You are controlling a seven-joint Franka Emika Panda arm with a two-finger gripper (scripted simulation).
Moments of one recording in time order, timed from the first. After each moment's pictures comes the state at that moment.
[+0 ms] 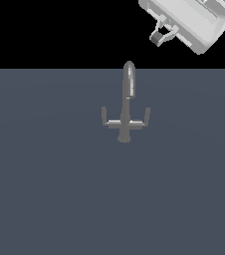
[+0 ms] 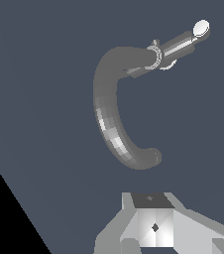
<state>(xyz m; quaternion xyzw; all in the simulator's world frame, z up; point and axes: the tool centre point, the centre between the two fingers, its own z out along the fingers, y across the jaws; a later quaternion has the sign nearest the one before) -0.047 -0.102 0.351 -0.91 0.15 0.15 0.35</state>
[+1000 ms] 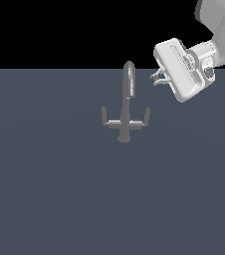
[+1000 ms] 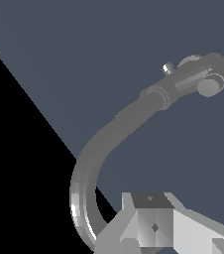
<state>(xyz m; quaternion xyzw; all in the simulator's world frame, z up) 0.032 -0.136 0.255 -0.80 0.22 0.21 0.52</state>
